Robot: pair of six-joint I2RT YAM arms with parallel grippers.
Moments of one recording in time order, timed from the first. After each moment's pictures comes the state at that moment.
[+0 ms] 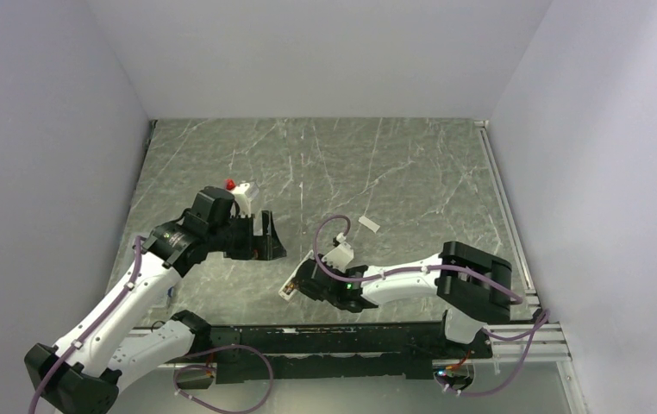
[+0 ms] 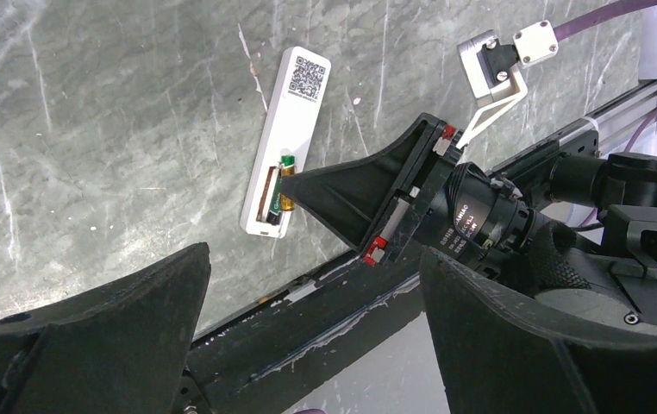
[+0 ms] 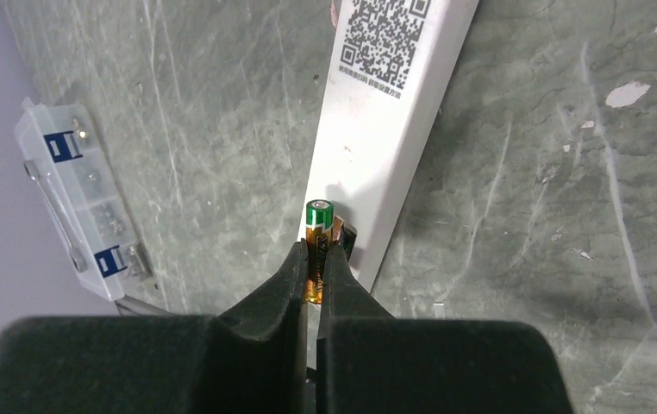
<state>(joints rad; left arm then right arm) -0.52 0.91 0.91 -0.80 0.27 -0.51 1.29 1.65 0.79 0.02 0.46 1.63</state>
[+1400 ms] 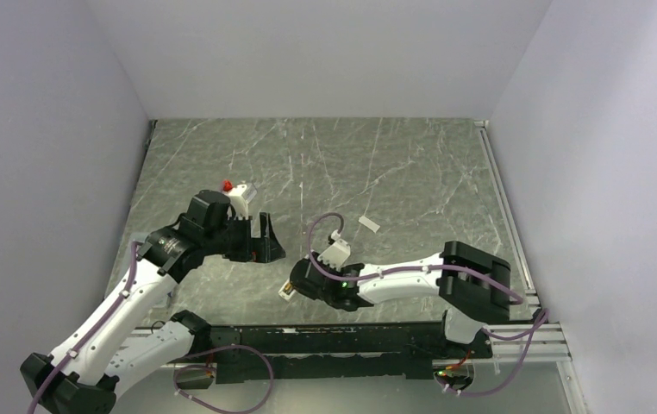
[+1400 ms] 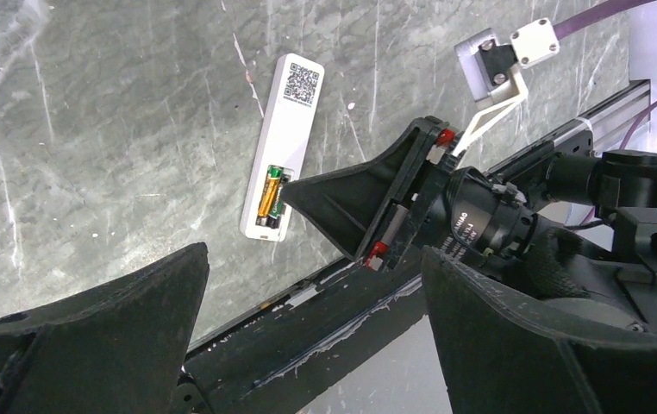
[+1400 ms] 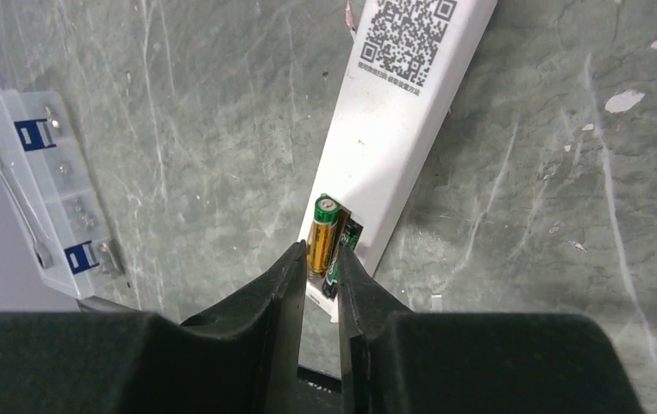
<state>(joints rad) -0.52 0.87 0.89 -0.79 0.27 -0.49 1.30 1.67 0.86 -0.10 0.49 1.59</state>
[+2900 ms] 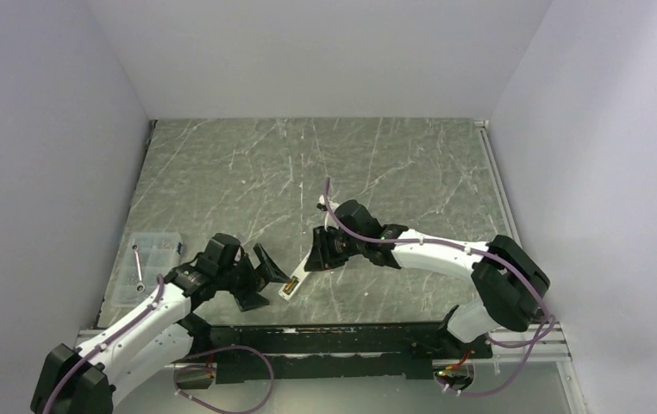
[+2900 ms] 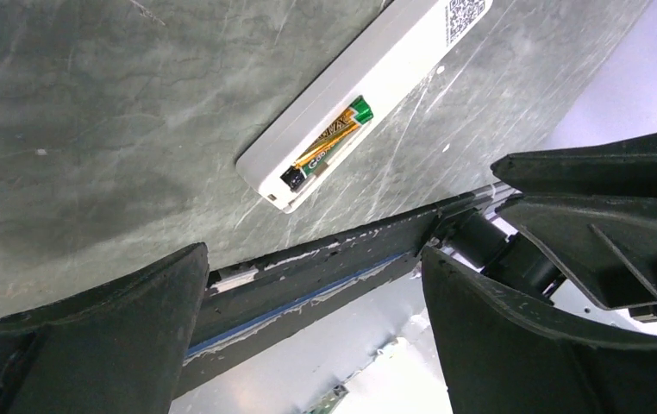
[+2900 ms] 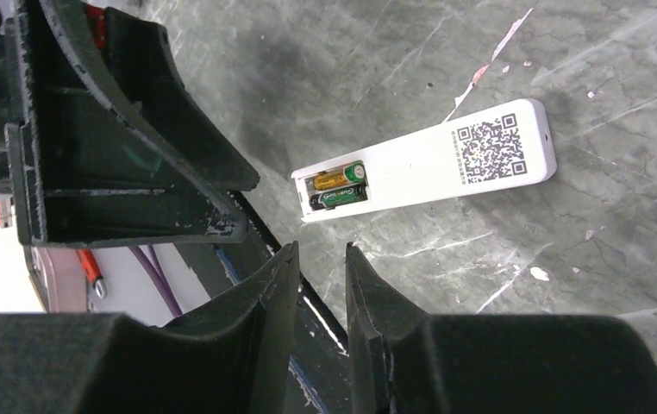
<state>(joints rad) -0.52 0.80 0.37 -0.49 0.37 -1.16 0.88 1.48 0.81 -0.03 -0.38 0.66</state>
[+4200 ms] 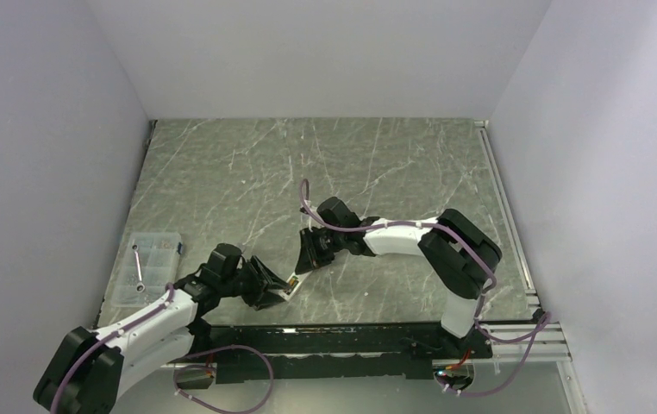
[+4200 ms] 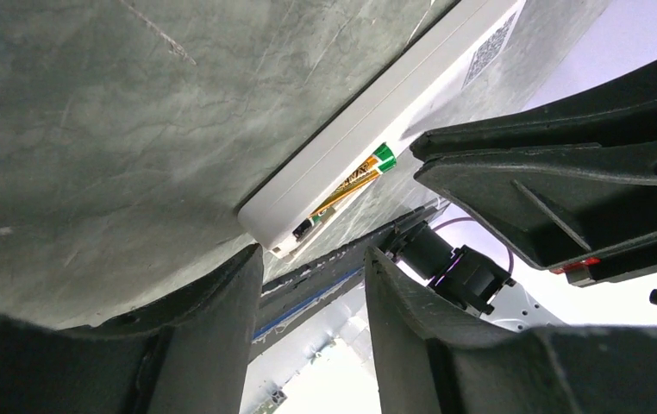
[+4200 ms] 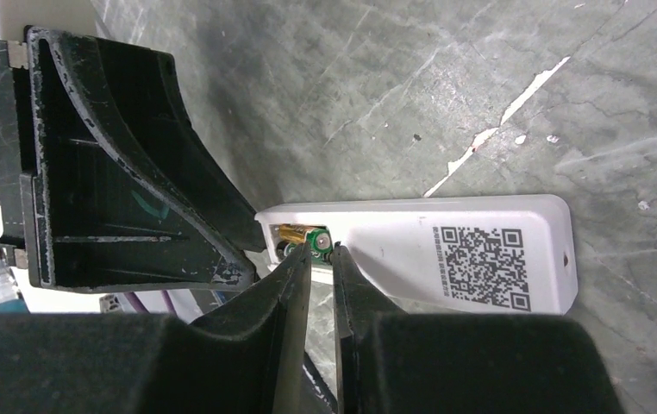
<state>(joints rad) -0.52 0.87 0.17 -0.12 0.43 -1.38 0.85 1.79 0.93 0.04 -0.56 0.61</state>
